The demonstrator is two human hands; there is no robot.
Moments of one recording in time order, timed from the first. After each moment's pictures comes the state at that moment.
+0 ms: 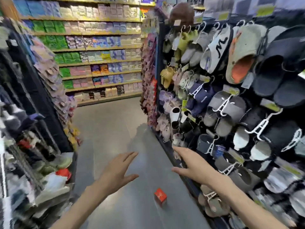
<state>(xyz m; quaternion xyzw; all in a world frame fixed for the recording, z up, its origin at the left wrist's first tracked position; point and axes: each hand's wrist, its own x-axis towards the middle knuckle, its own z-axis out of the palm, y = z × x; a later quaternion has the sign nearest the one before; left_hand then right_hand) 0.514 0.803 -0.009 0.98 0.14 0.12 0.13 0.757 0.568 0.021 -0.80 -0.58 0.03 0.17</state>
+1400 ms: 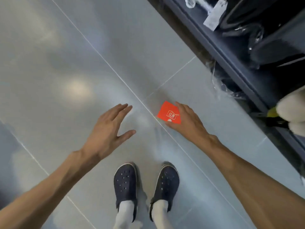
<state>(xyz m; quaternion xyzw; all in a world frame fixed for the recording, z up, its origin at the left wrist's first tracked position) 0.804 1.106 -0.812 0.96 0.05 -0.12 0.27 0.948 0.842 -0.853 -0.91 -0.17 0.31 0.20</state>
